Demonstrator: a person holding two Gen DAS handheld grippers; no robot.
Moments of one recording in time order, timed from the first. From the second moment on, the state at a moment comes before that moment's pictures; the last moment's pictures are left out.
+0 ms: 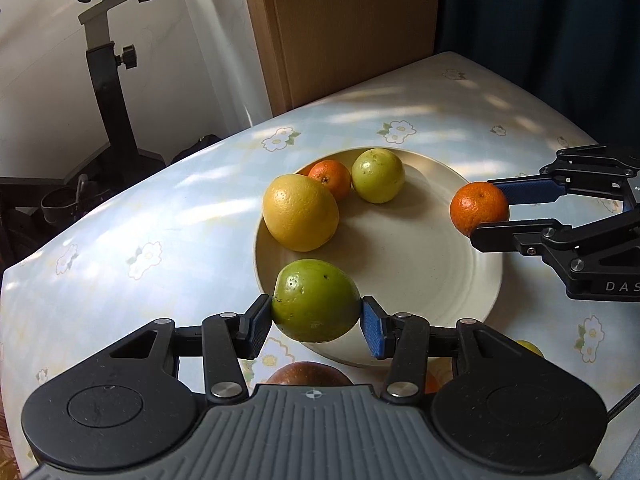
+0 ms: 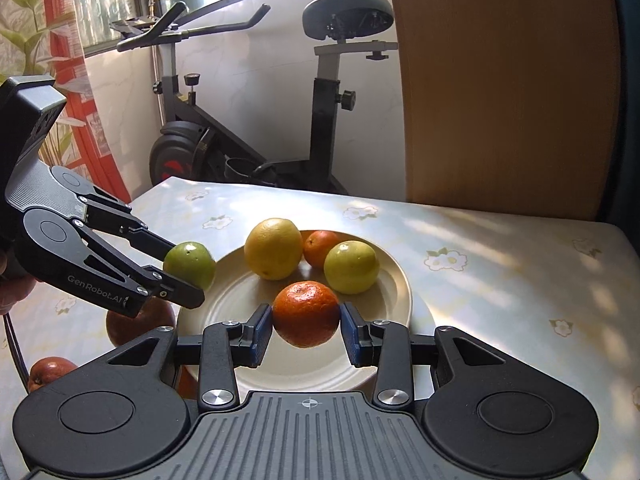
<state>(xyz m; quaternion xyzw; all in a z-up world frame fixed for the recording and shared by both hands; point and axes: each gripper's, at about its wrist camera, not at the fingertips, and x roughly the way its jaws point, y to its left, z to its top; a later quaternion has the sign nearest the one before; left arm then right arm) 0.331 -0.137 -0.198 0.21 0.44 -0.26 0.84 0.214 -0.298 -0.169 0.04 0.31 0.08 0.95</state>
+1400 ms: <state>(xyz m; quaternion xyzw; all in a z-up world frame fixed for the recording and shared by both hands) 0.322 -0.102 -0.172 0.13 0.42 -0.24 0.87 0.197 -0.292 -0.163 0.04 0.28 0.03 0.96</state>
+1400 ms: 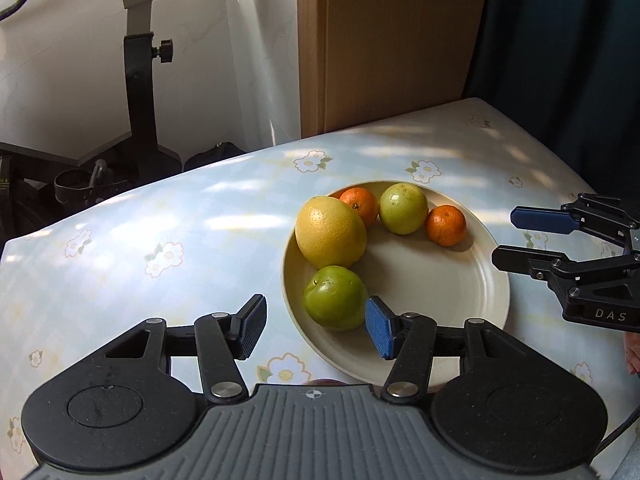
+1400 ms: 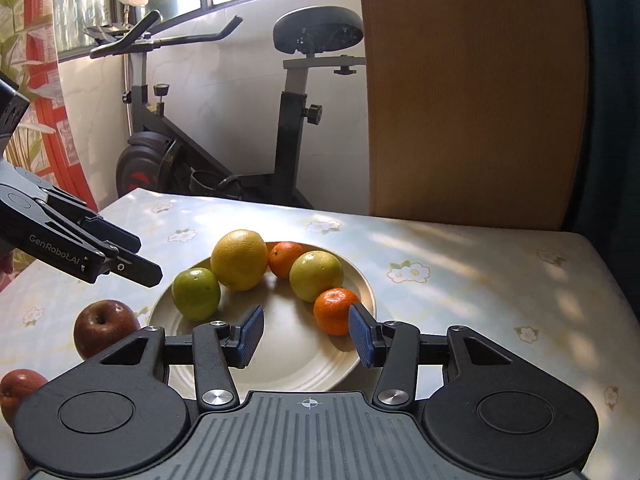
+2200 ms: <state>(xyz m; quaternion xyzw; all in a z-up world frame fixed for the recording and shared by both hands) 0.230 -0.006 -0.119 0.10 0.34 -0.15 0.92 0.103 -0.233 -0.176 0.15 0.28 -0.02 0.95</state>
